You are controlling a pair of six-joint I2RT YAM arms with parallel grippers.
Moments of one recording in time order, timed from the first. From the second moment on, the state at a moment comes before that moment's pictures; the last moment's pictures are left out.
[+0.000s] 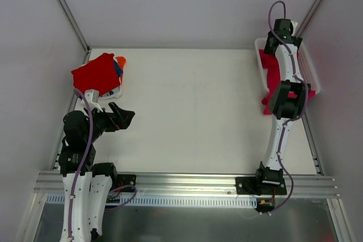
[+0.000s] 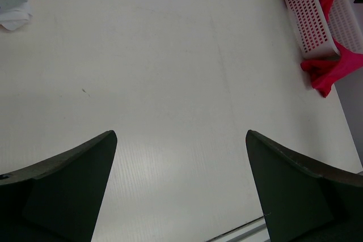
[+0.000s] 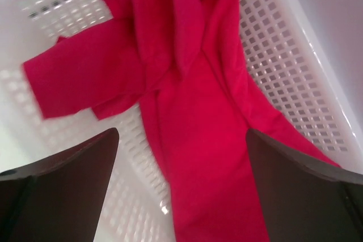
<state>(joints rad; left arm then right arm) 0.10 0.41 0.69 -0.61 0.46 -0.40 -0.09 2.33 2.34 -0.79 0.49 0.14</state>
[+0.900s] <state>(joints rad) 0.10 0.48 0.69 -0.62 0.47 -0.40 -0.19 2.60 2.36 -0.47 0.37 0.11</state>
